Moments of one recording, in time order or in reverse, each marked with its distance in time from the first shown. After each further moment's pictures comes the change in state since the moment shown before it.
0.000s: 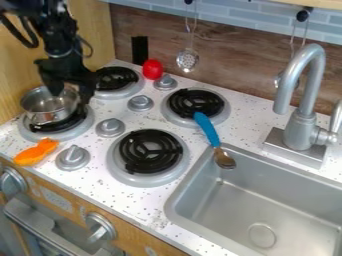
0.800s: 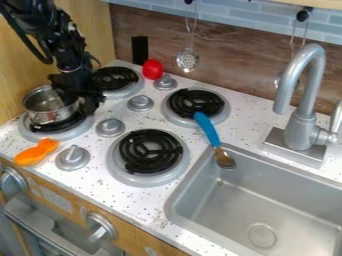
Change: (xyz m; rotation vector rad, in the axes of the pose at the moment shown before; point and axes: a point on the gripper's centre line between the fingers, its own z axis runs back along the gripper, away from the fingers) arm 0.011 -0.008 -0.042 -0.046 0.028 -0.030
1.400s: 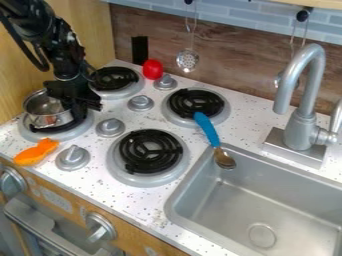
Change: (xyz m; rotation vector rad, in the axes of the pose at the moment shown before) arm -0.015 -0.008 -0.003 0.038 0.018 -0.026
